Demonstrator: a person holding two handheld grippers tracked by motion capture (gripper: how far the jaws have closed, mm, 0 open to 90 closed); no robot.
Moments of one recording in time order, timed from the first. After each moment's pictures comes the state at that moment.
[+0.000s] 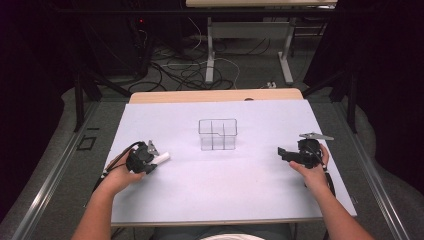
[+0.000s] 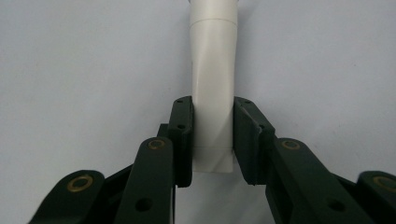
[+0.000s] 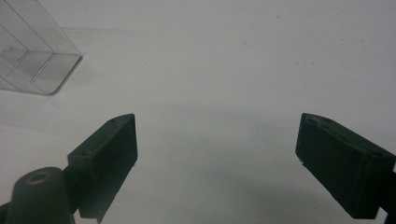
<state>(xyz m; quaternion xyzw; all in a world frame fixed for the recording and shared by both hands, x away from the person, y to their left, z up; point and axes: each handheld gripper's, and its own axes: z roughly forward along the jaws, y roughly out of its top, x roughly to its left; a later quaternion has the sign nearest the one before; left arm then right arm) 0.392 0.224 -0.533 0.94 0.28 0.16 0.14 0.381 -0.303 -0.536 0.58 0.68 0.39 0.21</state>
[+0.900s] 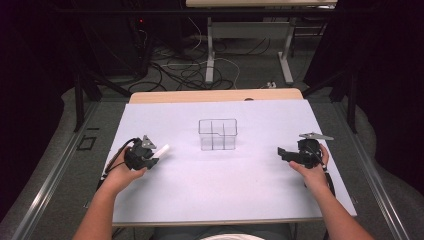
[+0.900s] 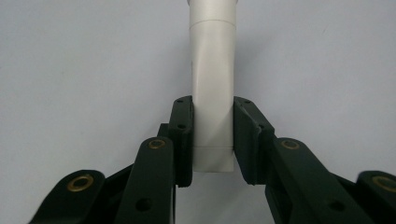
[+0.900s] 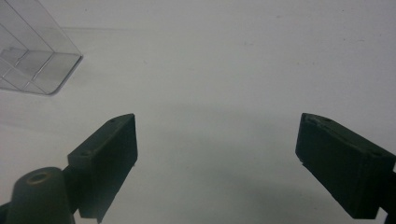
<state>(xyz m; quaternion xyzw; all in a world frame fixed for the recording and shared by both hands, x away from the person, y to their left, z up) 0.391 0.227 -0.522 0.89 0.35 0.17 0.22 0.381 -0.303 -0.536 0.58 0.68 0.39 0.21</state>
